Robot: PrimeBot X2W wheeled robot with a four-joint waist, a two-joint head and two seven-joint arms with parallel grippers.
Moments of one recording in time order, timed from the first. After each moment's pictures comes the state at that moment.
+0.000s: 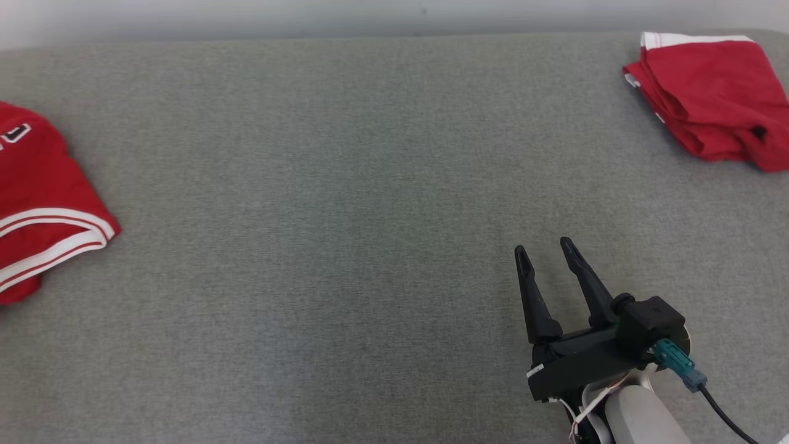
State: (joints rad) left arm -0.87 0.48 0.22 0.72 -0.32 -0.10 -0.03; right arm -0.28 -0.10 0.33 0.18 0.21 0.13 -0.26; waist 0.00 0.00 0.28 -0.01
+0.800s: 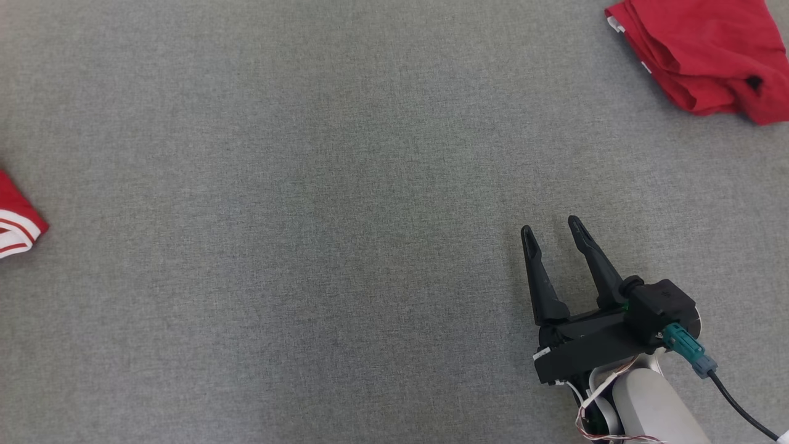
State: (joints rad) left arm -1.02 0.59 0.05 1.09 -0.24 -0.12 0.08; right arm -0.32 -0.12 0.33 0.16 0.20 0.13 -0.26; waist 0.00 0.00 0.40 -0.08
